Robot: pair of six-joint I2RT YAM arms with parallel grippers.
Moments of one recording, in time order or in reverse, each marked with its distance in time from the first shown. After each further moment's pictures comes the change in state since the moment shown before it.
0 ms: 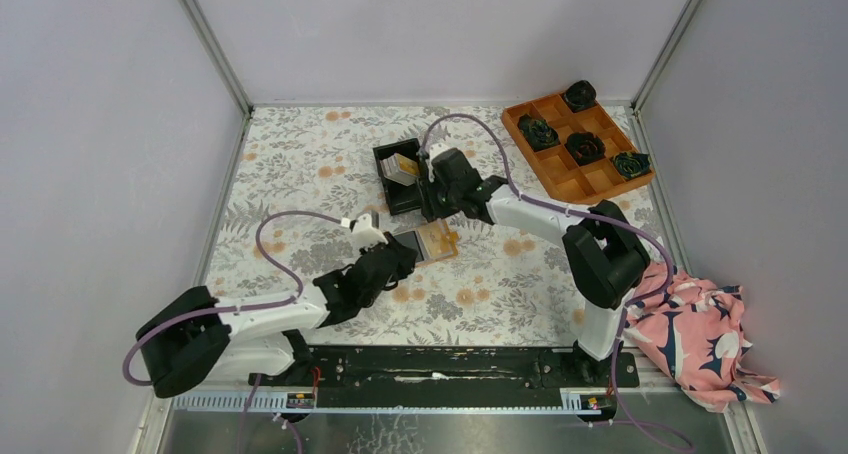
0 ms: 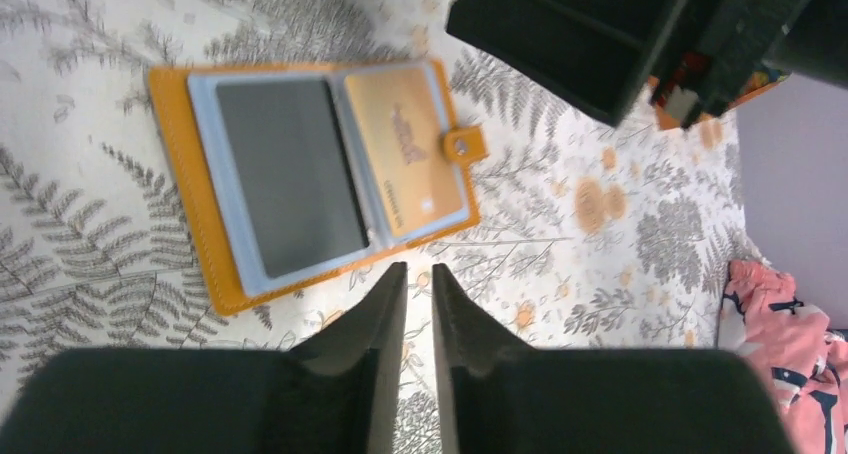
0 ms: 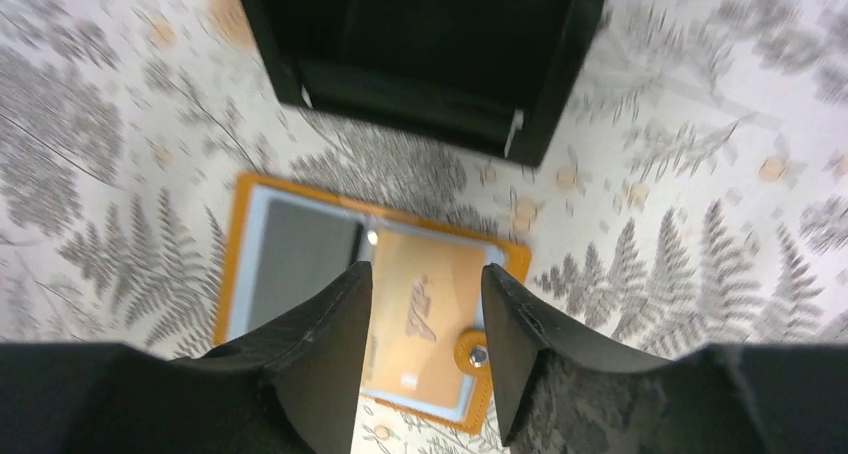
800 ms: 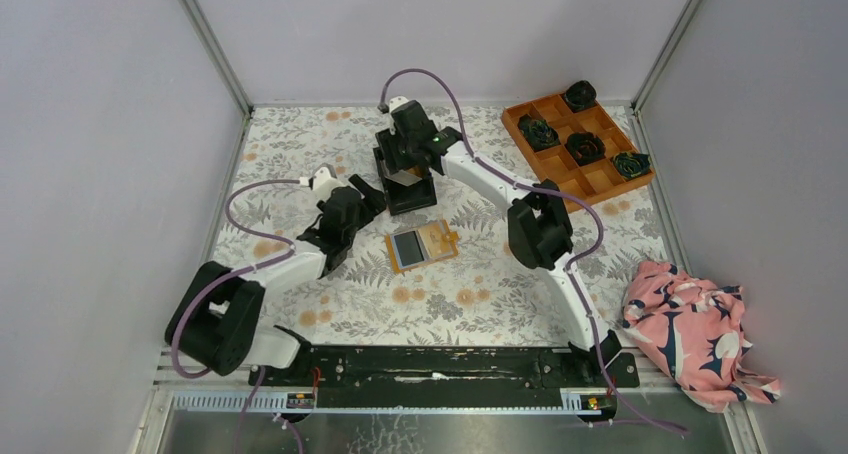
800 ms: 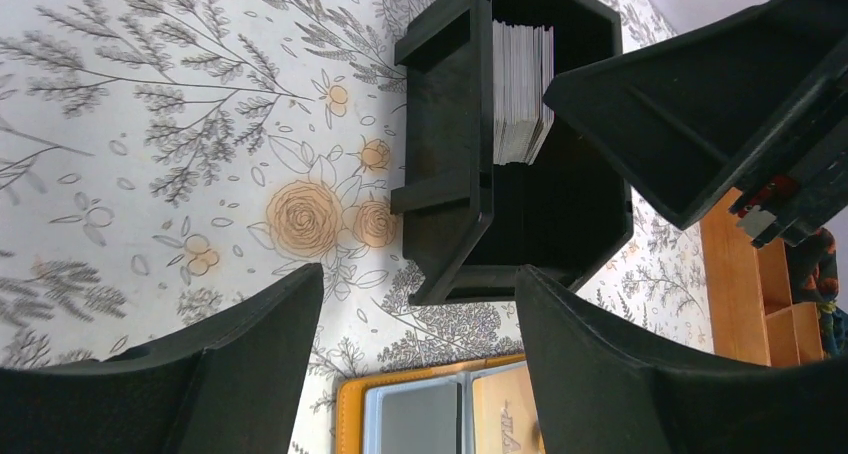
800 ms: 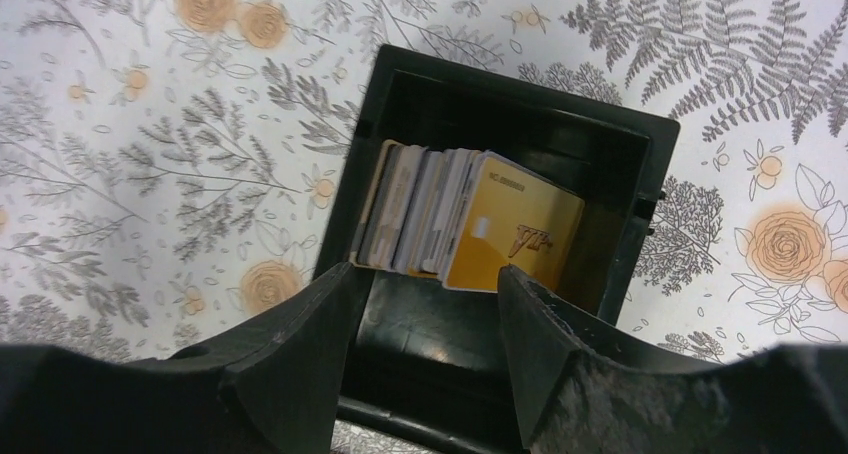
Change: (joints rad) left arm 0.509 0.130 0.179 0.027 0.109 0.141; right arm -0.013 0.513 0.916 -0.272 0.045 -0.101
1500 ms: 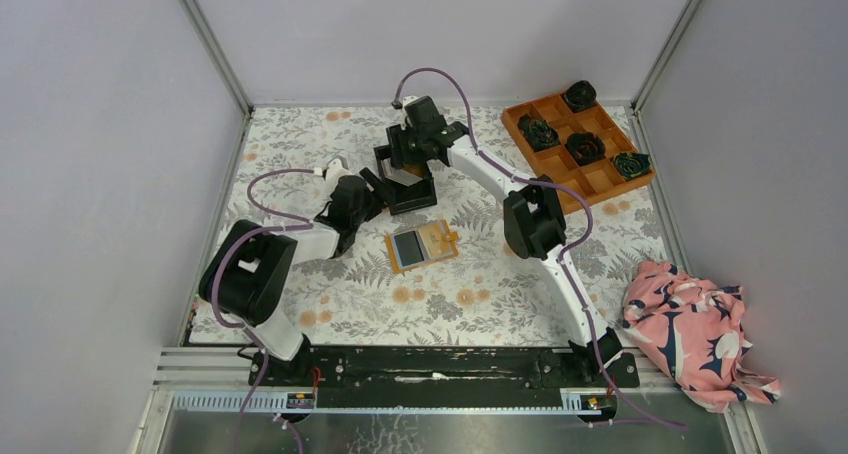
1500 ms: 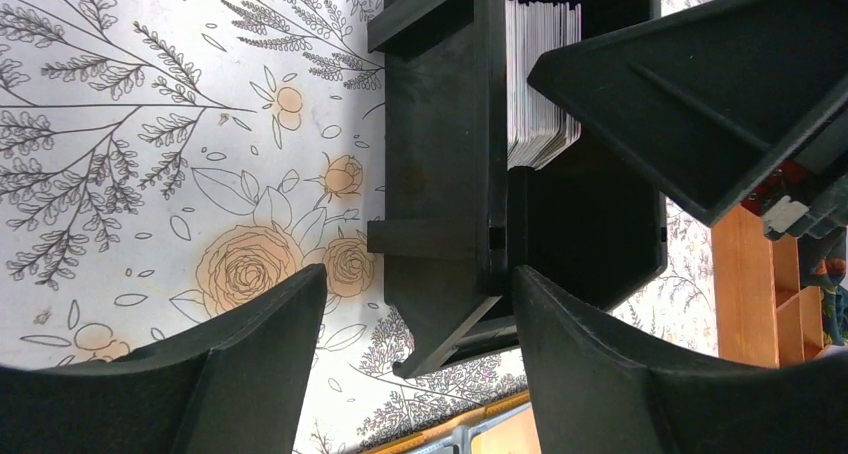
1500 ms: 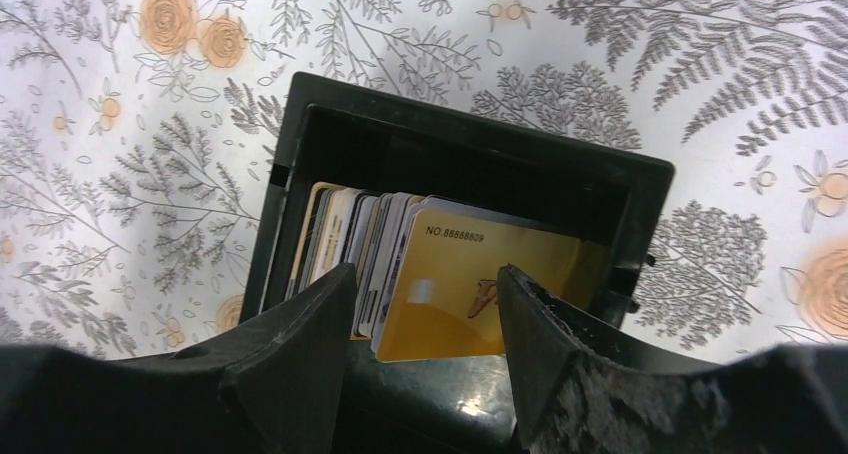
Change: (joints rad) left arm 0.089 0.295 0.105 0.164 0.198 0.006; right arm -0.089 0.160 0.150 -0.041 -0.144 0.063
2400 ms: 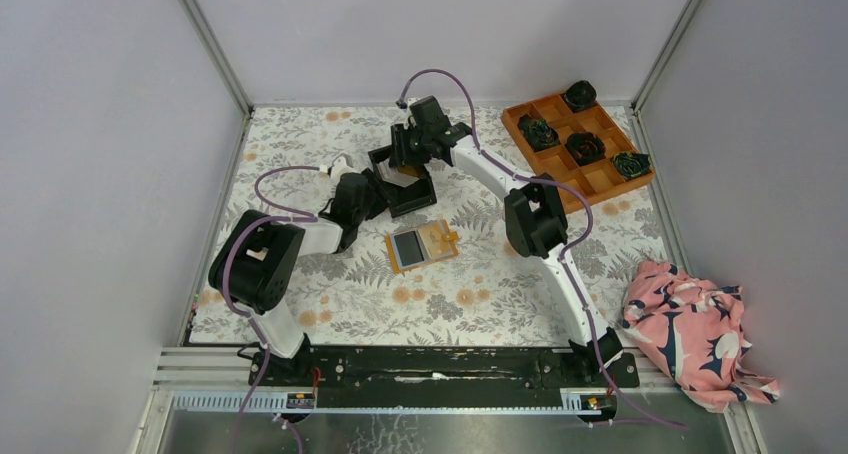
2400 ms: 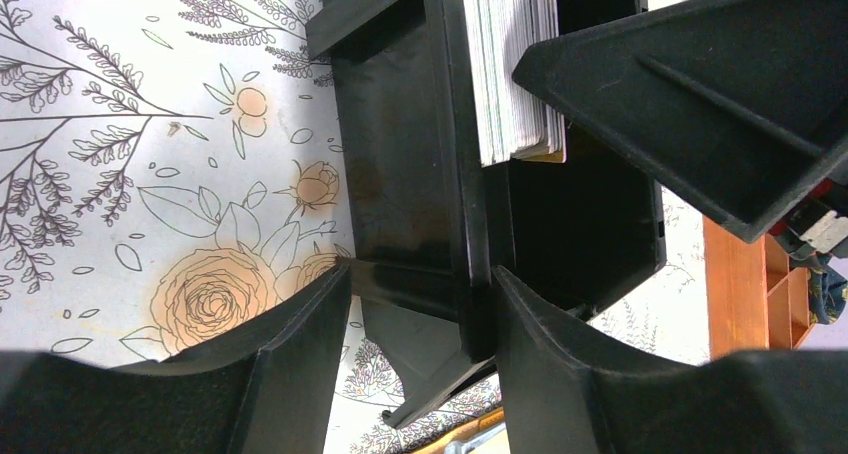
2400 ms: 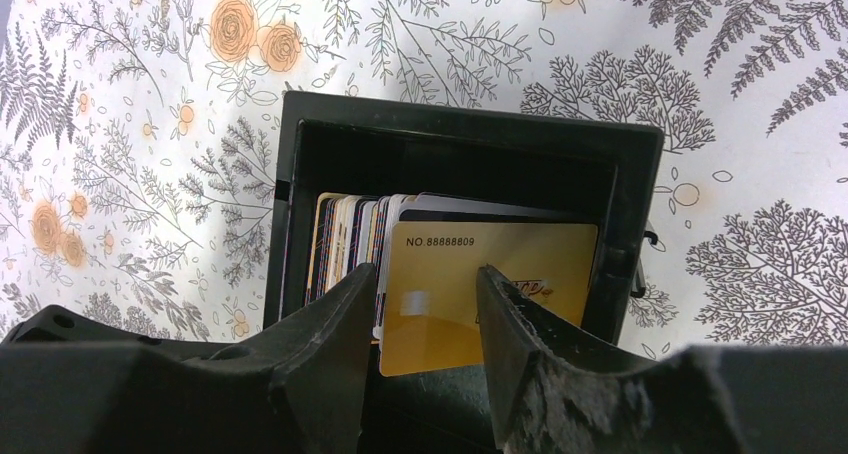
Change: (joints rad) left arm 0.019 0.091 0.041 0.048 0.080 0.000; right arm -0.015 0.009 -0.026 0.055 -0.140 0.123
